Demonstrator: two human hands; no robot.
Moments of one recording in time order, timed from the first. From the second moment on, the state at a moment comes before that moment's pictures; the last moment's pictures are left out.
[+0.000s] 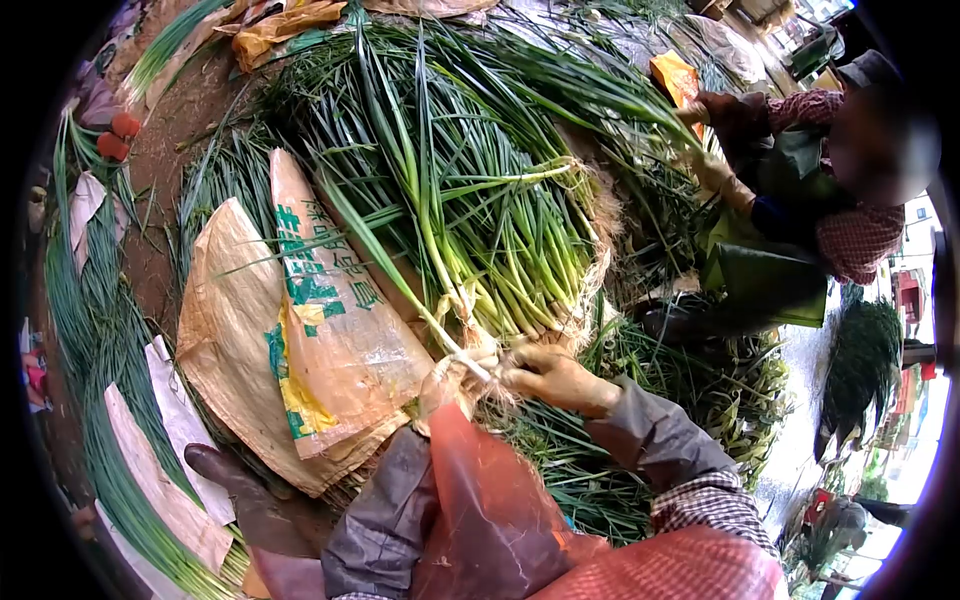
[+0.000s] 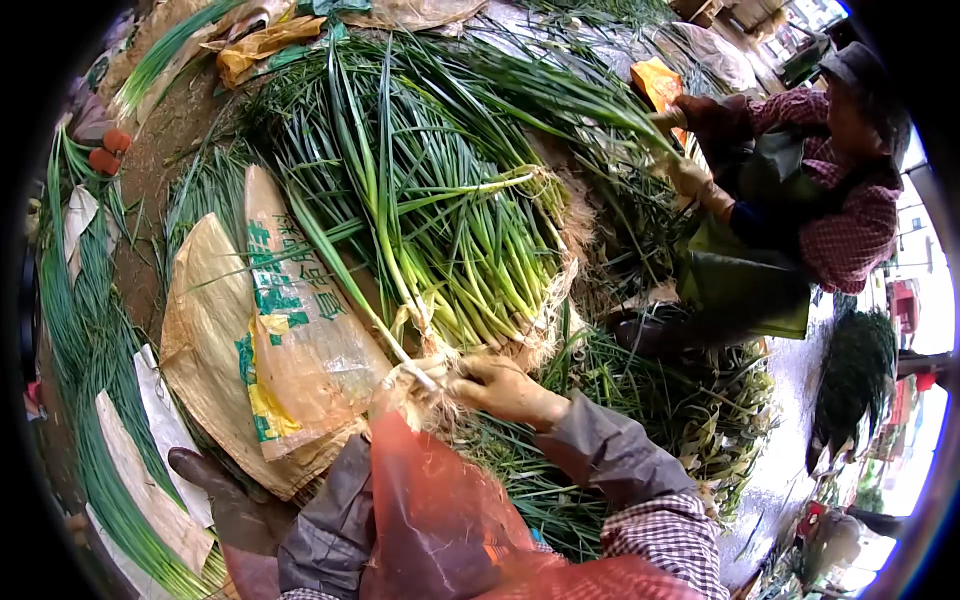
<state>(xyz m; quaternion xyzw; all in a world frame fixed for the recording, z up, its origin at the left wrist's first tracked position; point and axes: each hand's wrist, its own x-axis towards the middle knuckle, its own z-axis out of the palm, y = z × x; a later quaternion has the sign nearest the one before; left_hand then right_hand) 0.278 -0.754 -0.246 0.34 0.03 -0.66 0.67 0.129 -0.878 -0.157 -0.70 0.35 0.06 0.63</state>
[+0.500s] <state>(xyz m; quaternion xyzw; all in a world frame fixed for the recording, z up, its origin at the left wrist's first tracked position) 0.335 -0.756 -0.243 0.45 0.06 -0.53 0.72 0.211 -1.142 -0.226 -0.94 0.34 0.06 0.03</state>
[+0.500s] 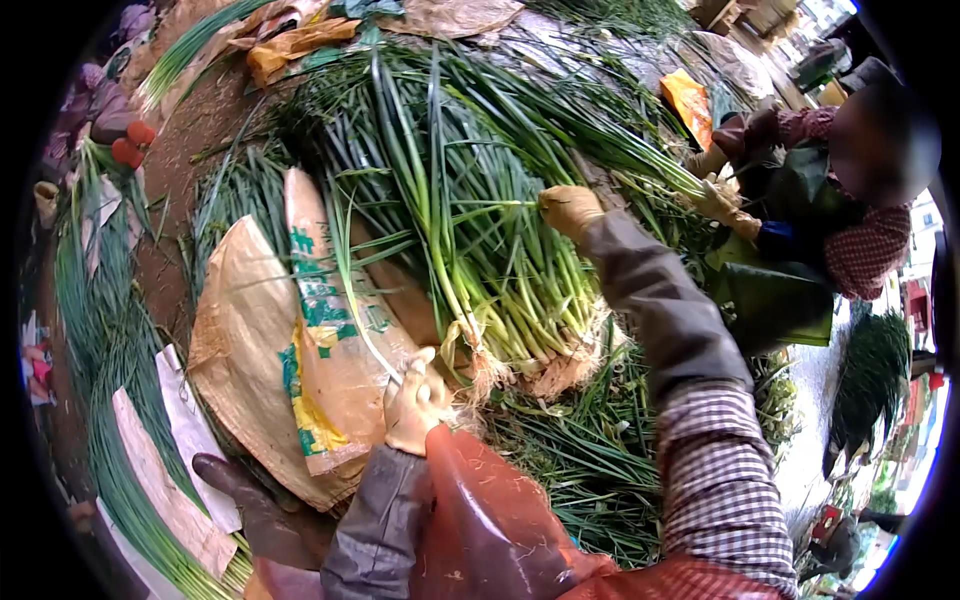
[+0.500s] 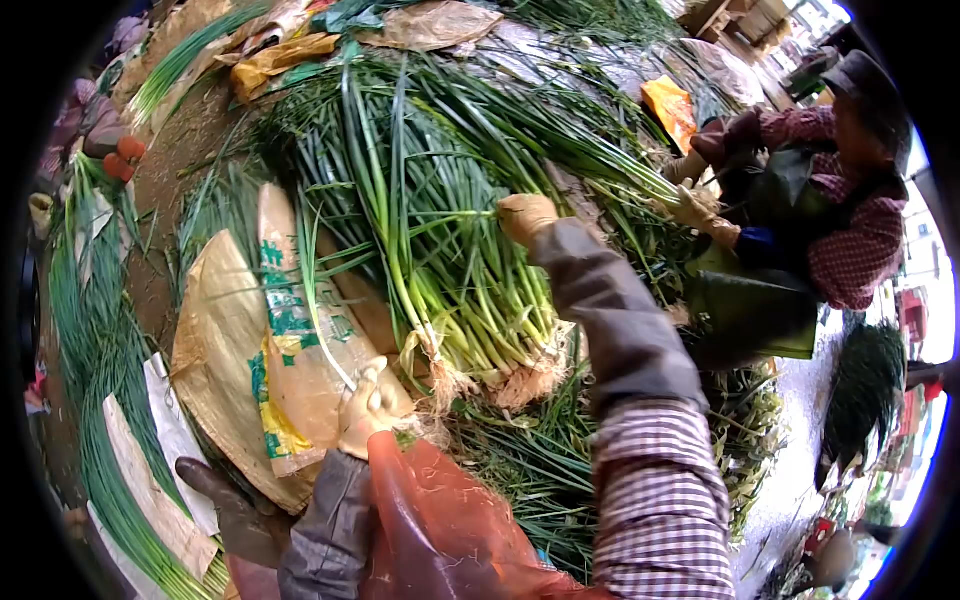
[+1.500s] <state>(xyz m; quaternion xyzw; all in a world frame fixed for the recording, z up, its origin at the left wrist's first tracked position) 0.271 -0.685 -0.254 0.39 0.21 -0.56 0.71 0.218 -0.826 -0.243 -0.49 0.39 -0.10 0.77</state>
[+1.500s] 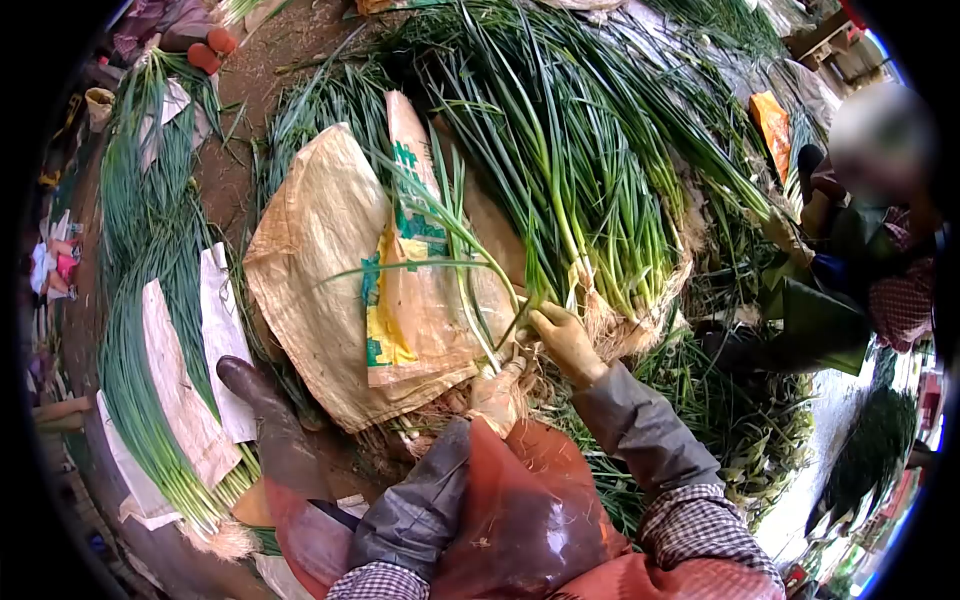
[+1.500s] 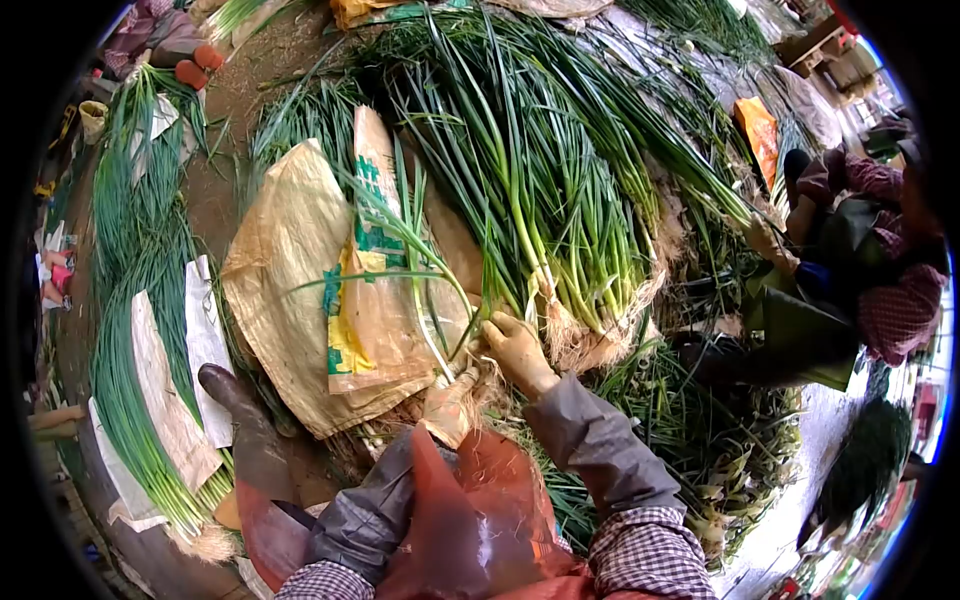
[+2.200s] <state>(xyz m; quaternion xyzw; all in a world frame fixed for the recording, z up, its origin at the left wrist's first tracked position) 0.297 -0.664 -0.240 0.25 0.09 -0.70 0.67 0.183 -0.884 -0.290 -0.88 0.23 -0.09 0.40</state>
